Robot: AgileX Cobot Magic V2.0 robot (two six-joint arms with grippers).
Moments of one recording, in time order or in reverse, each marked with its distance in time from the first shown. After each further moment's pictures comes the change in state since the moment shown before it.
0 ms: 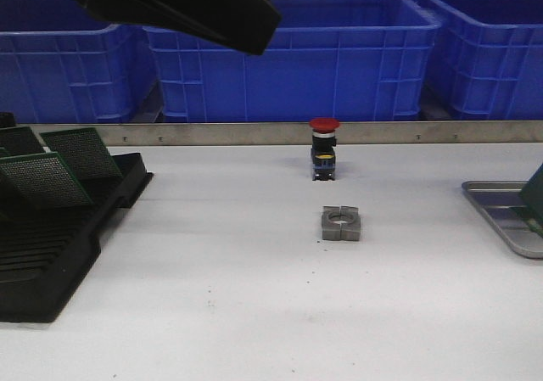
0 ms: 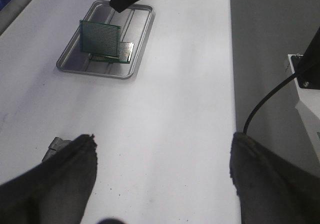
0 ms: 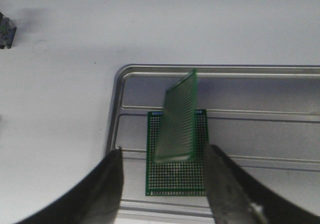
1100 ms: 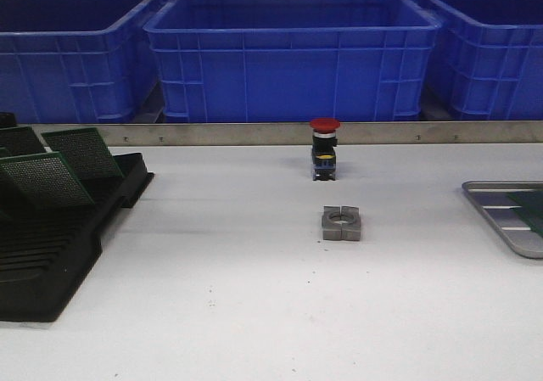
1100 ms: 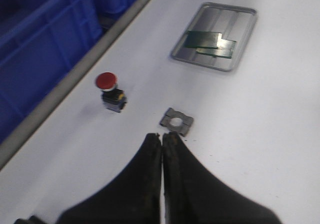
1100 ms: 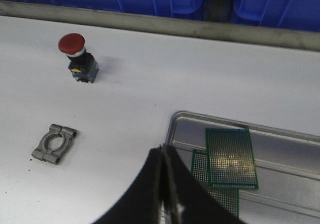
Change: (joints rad) left arm 0.306 -0.164 0.000 0.060 -0.034 -0.067; right arm 0.042 -0.315 0.026 0.000 0.122 -0.045
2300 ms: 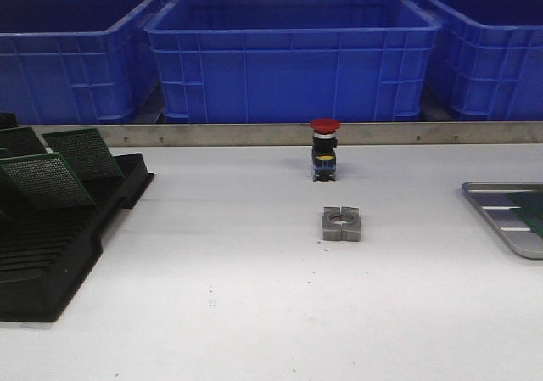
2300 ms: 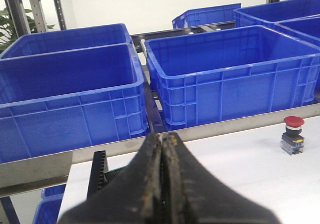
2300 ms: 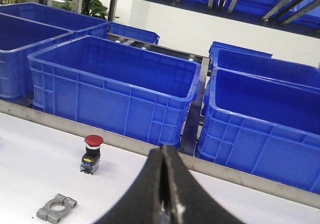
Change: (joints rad) left arm 0.036 -0.993 0.747 -0.316 -0.764 -0.040; right arm 0.154 -1.002 0.459 0.007 -0.203 -0.055
